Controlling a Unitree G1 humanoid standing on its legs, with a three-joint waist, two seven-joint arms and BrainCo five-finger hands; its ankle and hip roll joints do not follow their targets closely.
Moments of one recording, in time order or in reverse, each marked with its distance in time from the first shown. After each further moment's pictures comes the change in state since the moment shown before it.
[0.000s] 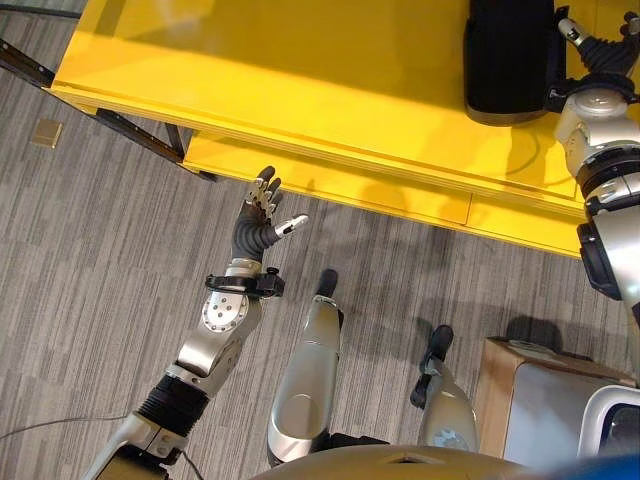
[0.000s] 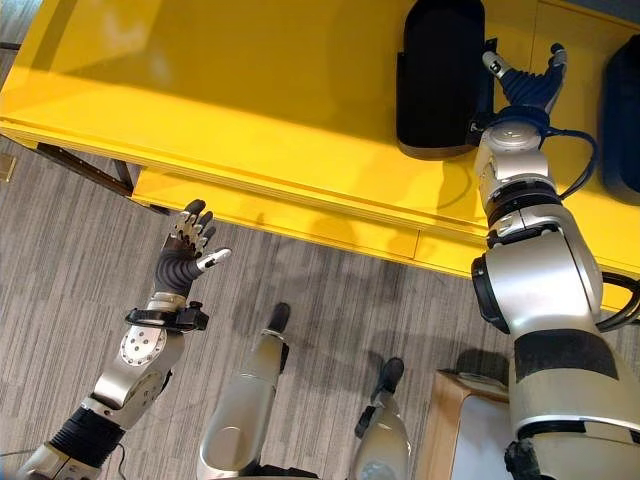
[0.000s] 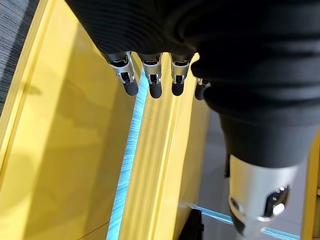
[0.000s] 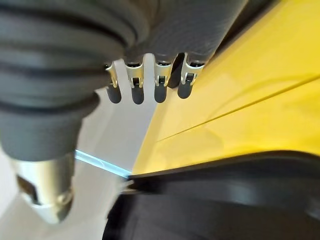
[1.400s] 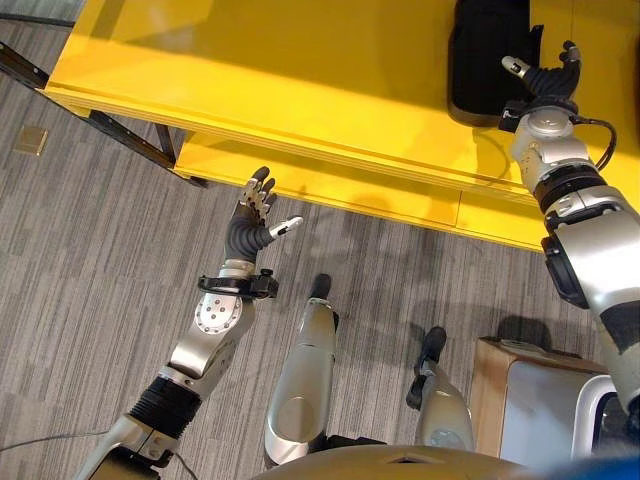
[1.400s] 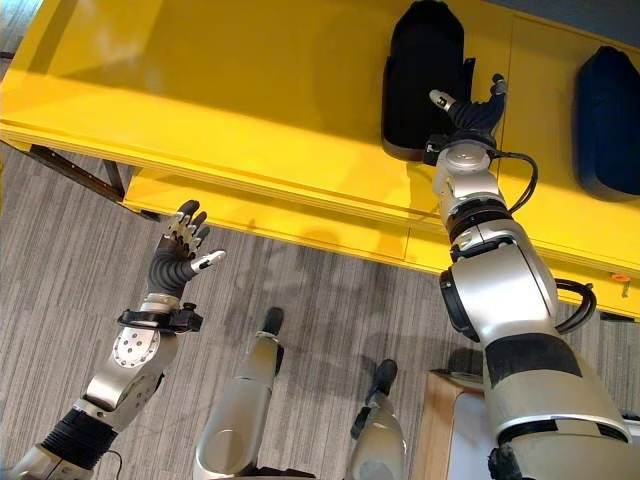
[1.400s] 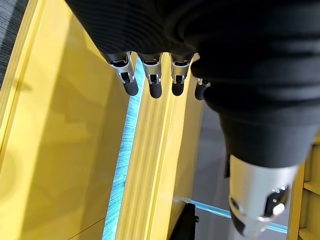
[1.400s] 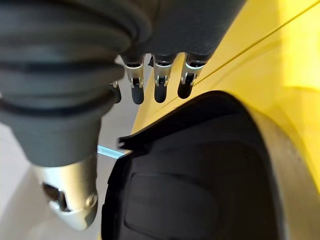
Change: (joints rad) left arm 0.015 0.035 0.005 0.001 -0.001 -0.003 0.000; right arm 0.062 0.137 -0.040 -0.024 0.040 -0.029 0.005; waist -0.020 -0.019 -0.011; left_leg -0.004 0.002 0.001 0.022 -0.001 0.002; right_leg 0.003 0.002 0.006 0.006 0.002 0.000
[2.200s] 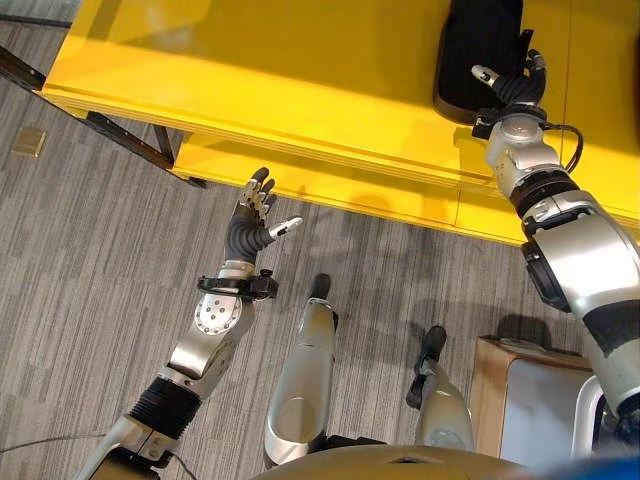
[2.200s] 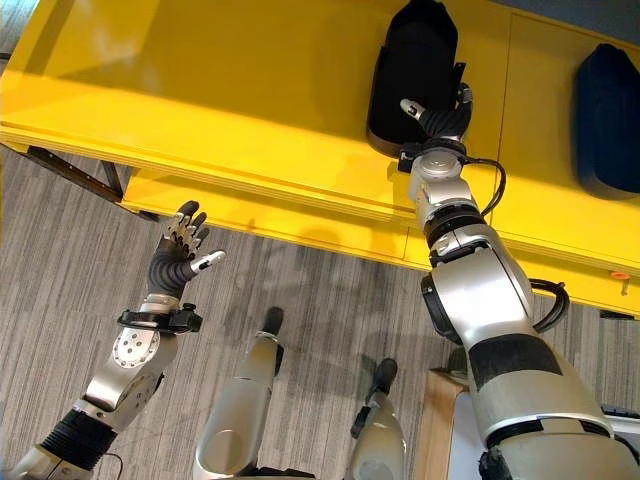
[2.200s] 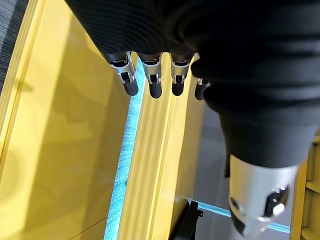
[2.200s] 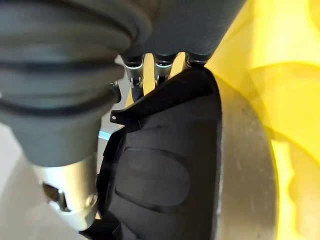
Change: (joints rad) left arm 0.003 0.000 0.001 0.002 0.000 0.000 0.000; right arm 0.010 0.074 -0.002 -0.006 0.014 -0.011 0.007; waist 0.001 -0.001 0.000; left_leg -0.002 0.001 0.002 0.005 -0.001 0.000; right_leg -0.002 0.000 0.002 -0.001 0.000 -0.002
